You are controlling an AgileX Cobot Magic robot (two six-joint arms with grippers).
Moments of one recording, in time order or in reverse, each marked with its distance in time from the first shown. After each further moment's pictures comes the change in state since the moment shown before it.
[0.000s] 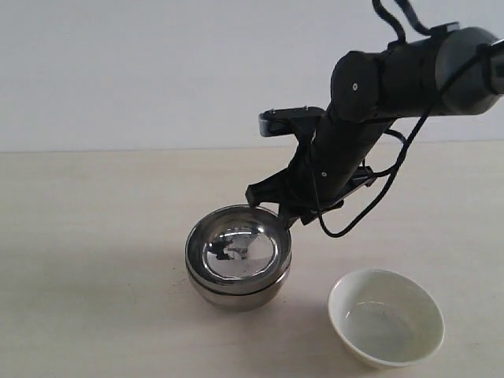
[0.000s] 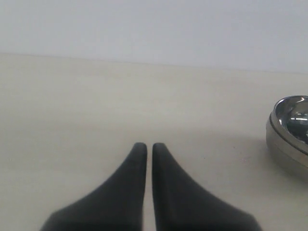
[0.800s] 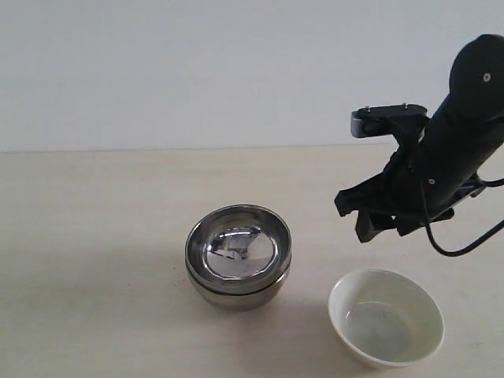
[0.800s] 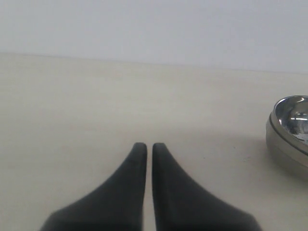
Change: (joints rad) left arm 0.000 0.000 0.000 0.000 0.000 0.000; right arm -0.173 -0.261 0.297 -0.034 -0.001 -0.031
